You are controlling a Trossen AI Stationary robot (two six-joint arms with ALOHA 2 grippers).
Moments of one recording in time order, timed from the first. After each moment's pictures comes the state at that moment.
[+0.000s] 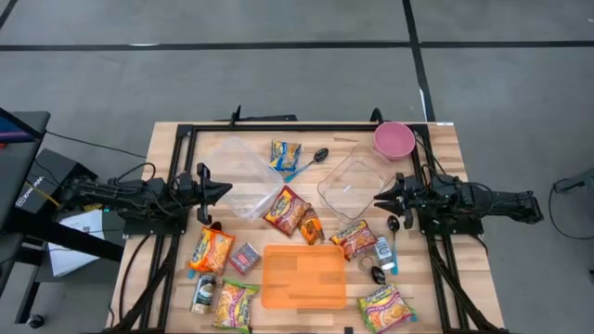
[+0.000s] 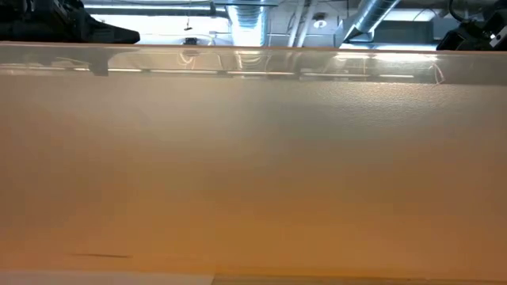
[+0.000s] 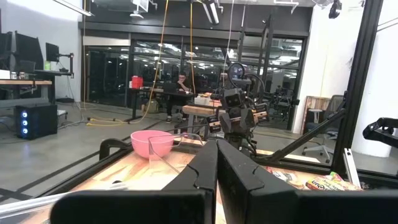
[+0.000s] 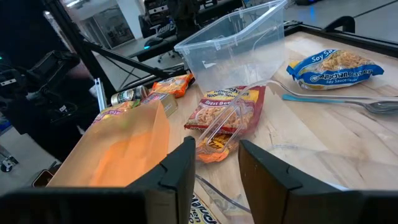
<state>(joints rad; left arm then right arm) -0.12 0.21 0.01 0.43 -0.34 -0.03 -0.04 0.01 0.09 -0.25 -0.03 0.35</state>
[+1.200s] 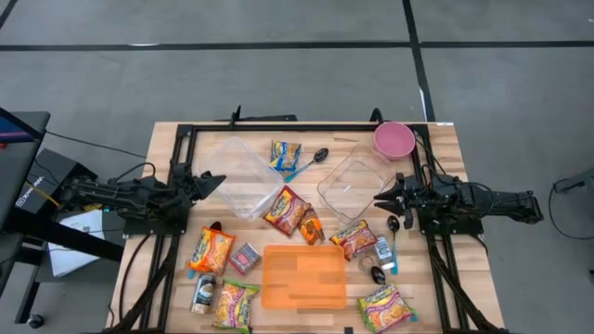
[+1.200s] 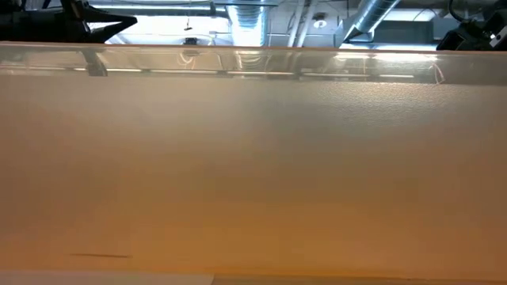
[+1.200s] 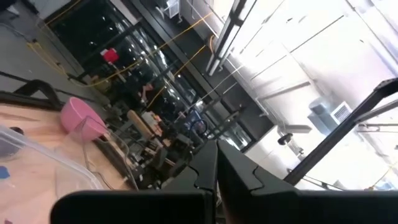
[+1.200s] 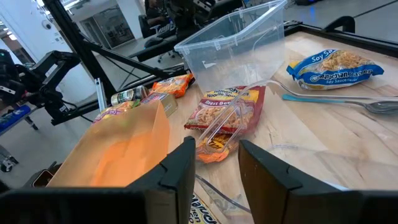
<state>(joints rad) -0.12 0.21 0.01 0.59 -0.40 -0.78 -0.04 0.01 0.09 -0.25 -0.03 0.35</state>
